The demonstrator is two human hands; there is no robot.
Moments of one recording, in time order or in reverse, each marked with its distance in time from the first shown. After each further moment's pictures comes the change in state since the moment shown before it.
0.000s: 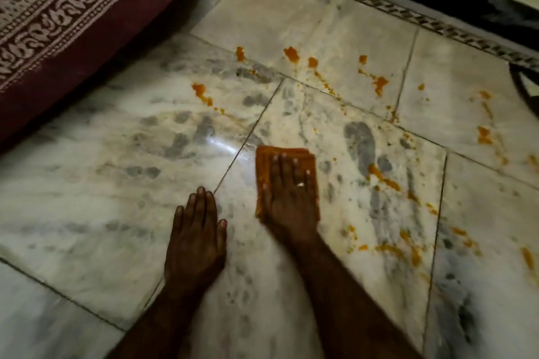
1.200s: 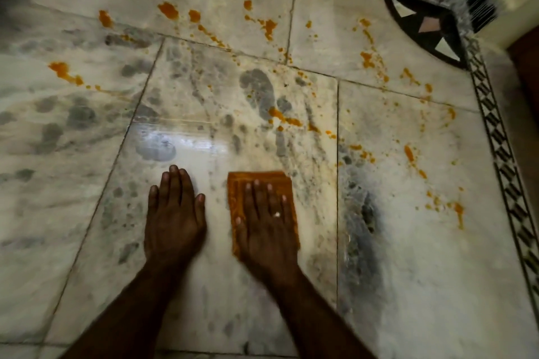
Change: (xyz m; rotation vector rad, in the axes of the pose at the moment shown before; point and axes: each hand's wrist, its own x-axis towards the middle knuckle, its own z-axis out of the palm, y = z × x) left_hand -0.014 0.104 0.017 -0.013 -0.092 0.192; right_hand -0.171 0.066 -0.034 -0.006 -0.036 0.213
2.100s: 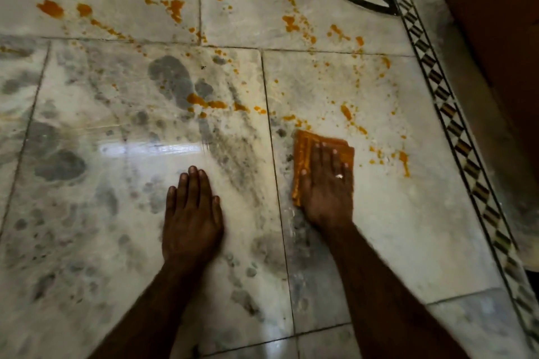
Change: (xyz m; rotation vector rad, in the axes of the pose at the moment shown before) left_hand -0.023 0.133 0.036 0.036 -0.050 0.258; right_hand -0.023 0.221 -0.030 -0.059 0.000 0.473
